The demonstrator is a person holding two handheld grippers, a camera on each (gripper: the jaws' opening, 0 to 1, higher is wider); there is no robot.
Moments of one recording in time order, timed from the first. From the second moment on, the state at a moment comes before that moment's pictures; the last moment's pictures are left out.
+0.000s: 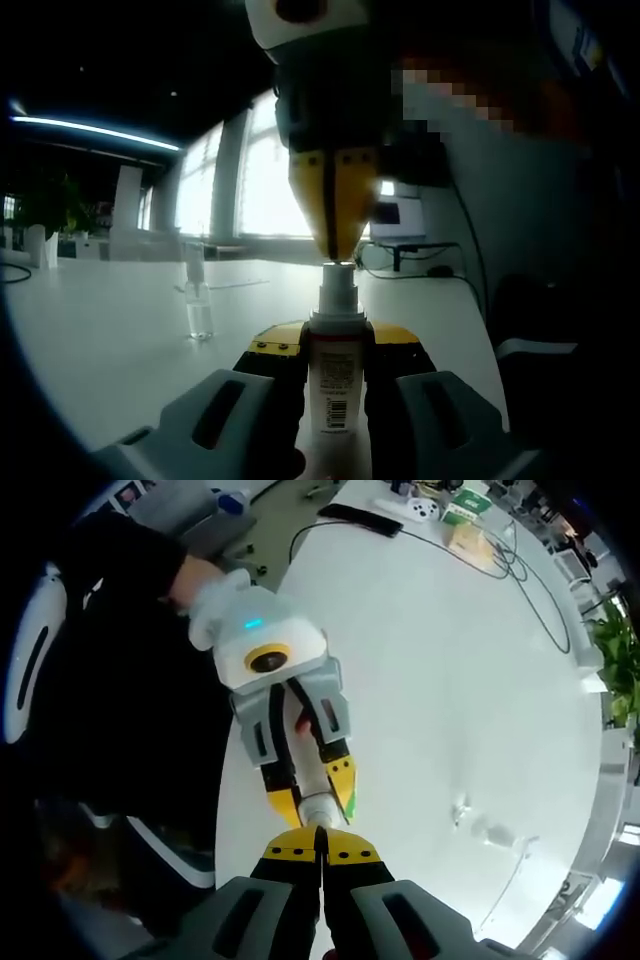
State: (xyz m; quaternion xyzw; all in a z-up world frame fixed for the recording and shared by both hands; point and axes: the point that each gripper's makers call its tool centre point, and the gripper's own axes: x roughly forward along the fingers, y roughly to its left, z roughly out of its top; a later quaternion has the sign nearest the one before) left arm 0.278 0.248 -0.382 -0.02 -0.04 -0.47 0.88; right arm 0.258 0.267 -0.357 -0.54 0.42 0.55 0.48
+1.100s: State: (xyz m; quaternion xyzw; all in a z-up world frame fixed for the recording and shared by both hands) left arm 0.276 0.247 -0.381 -0.02 -0.04 -0.47 0.88; right arm 0.258 0.266 -0.356 -0.54 0.42 0.55 0.47
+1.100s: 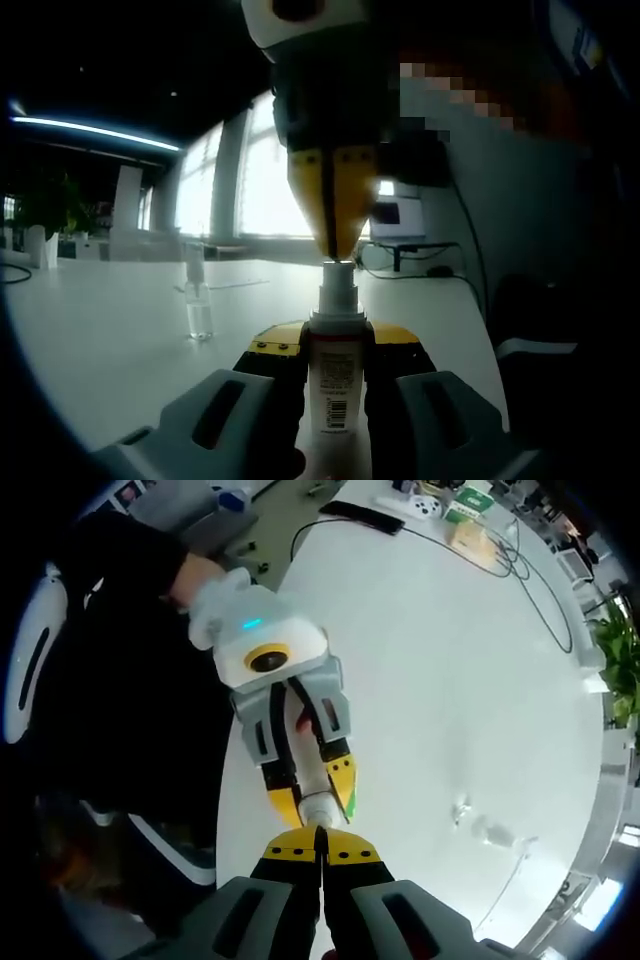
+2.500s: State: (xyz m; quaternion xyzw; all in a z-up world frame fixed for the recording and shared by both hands) left arm 0.277 0.248 -0.382 -0.02 -0.04 -0.47 0.88; right arm 0.258 0.268 -0.356 -0.54 0.42 0.55 0.48
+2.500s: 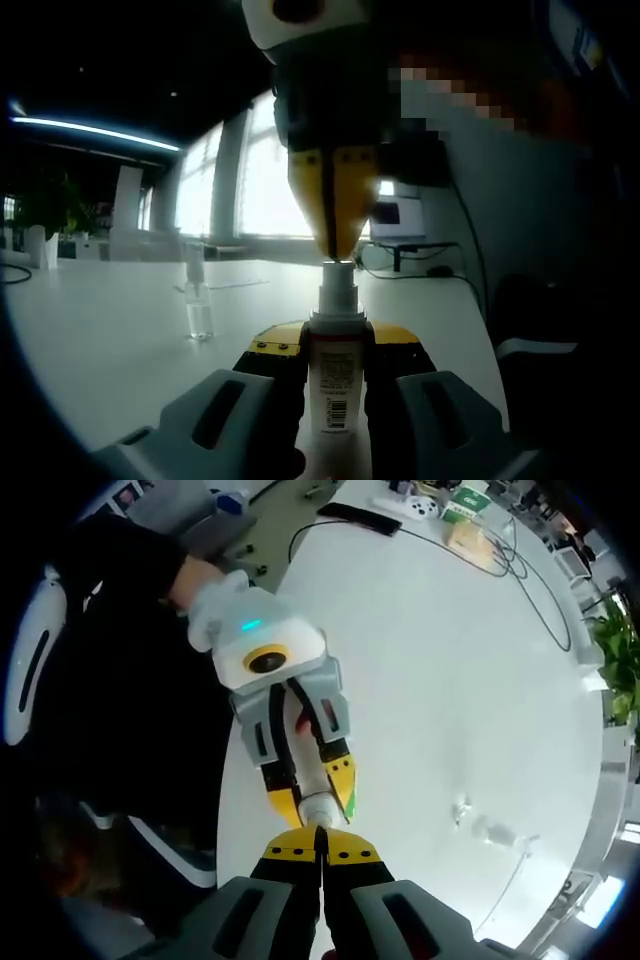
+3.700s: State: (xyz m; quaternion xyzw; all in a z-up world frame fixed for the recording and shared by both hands) left arm 0.277 0.248 -0.383 -0.02 -0.04 -0.47 0.88; right arm 0.258 0.267 -0.356 -0.54 0.43 0.55 0.47
